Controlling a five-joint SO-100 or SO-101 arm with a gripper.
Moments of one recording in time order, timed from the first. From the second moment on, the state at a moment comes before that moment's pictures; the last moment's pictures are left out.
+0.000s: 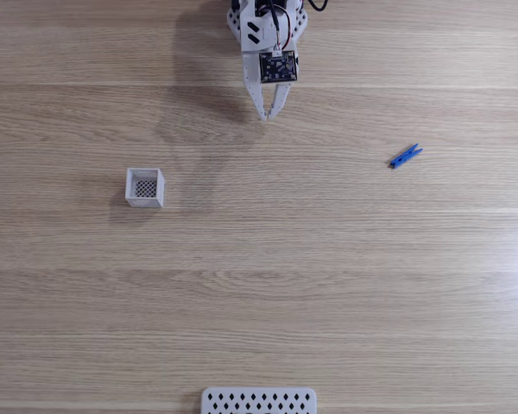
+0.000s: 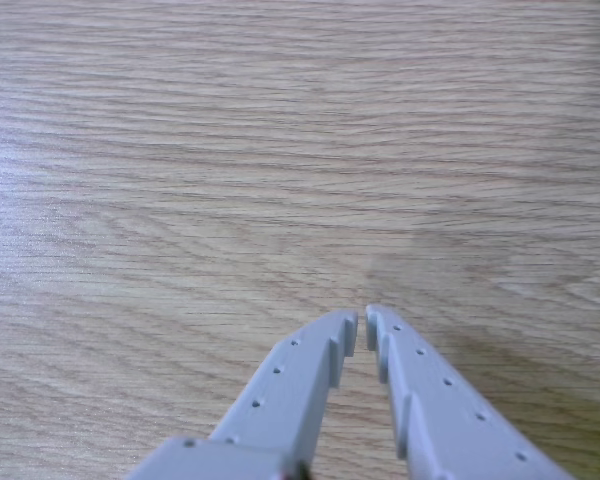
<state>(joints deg) -1.6 192.8 178.9 78.3 -90.7</state>
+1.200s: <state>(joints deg) -9.4 140.9 132.2 99.1 -76.3</state>
